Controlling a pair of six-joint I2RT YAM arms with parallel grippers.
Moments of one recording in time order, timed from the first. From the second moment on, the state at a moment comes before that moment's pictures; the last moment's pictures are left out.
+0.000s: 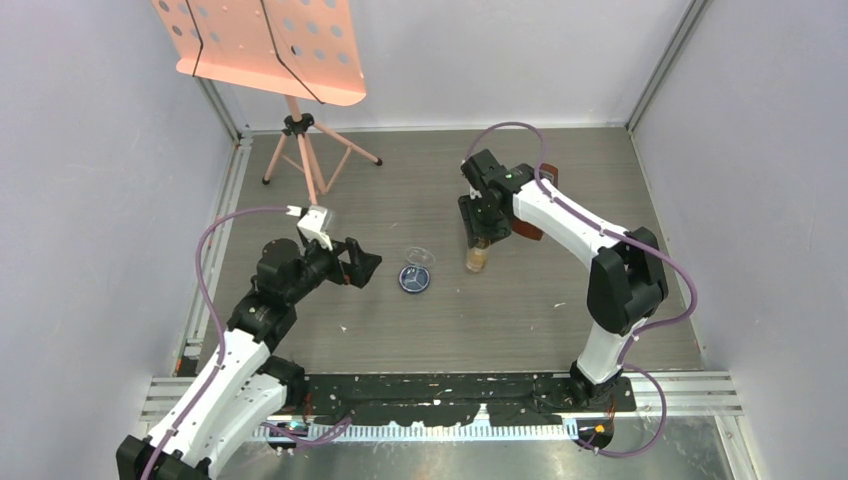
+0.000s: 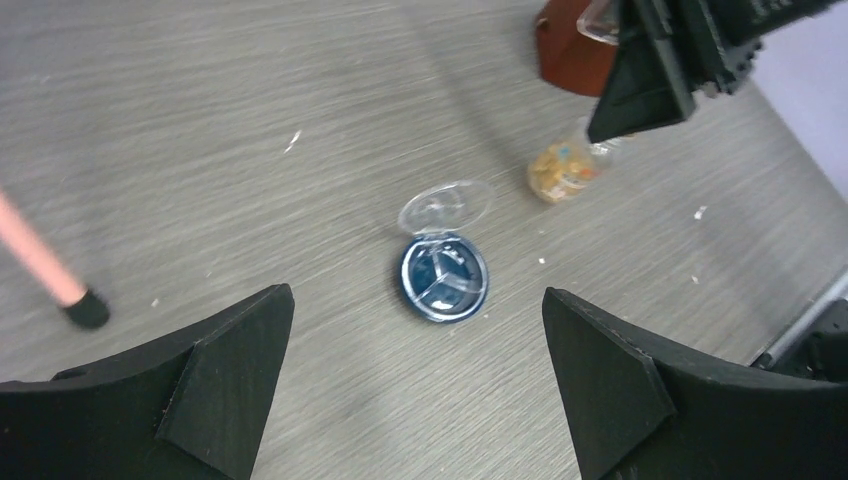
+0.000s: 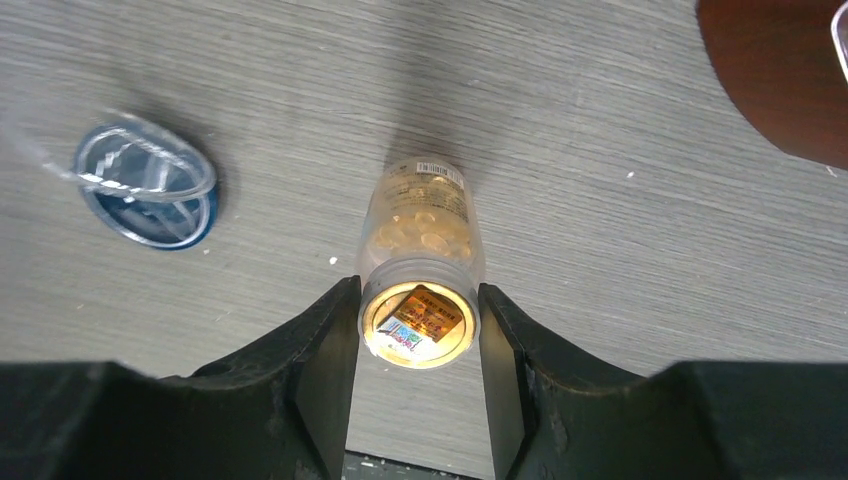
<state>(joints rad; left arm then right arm) -0.37 0.67 0.53 -0.15 0.21 -0.27 0.56 1.76 1.45 -0.90 0.06 0.32</state>
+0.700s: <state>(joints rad) -0.64 1.19 0.62 0.39 0.44 -0.08 0.56 1.56 1.62 -0.99 -0.36 0.32</state>
